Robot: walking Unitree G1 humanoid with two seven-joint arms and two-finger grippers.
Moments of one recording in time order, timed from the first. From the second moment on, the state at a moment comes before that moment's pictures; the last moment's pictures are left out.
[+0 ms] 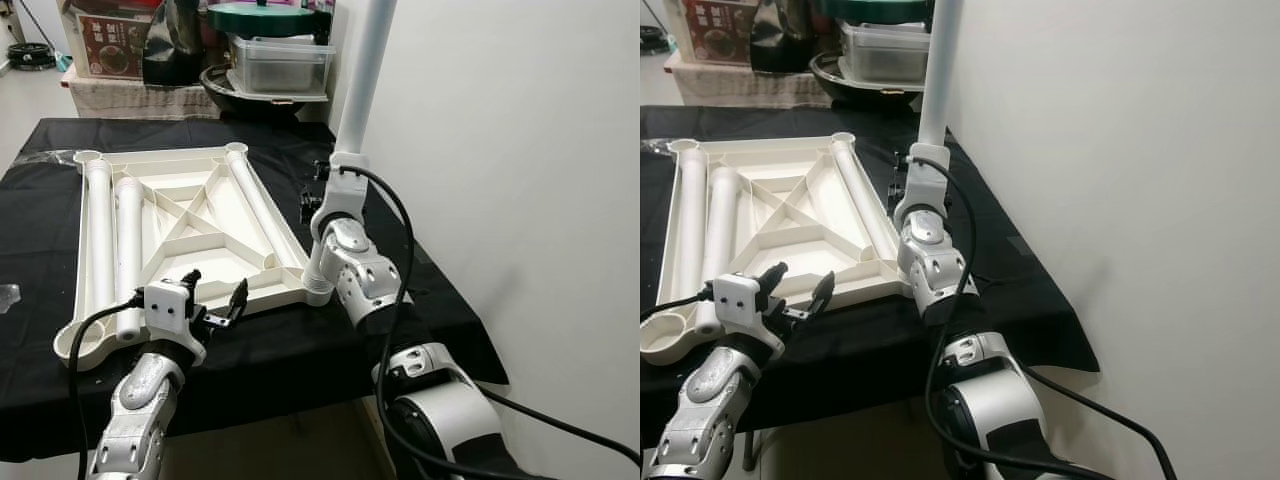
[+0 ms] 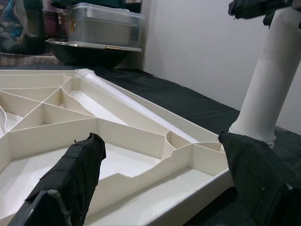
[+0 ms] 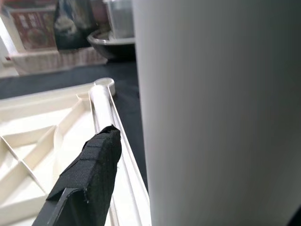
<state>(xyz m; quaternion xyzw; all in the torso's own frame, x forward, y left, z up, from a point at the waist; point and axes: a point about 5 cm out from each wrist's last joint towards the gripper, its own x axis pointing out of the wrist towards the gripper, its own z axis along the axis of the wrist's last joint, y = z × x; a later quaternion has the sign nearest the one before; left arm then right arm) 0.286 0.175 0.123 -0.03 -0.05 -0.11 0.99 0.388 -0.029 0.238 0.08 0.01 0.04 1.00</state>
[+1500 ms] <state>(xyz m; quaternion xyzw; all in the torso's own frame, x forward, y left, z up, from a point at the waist) 0.289 0.173 0.123 -0.03 -0.05 -0.12 0.99 0.403 -0.088 0.270 0.03 -0.05 0.29 0.96</state>
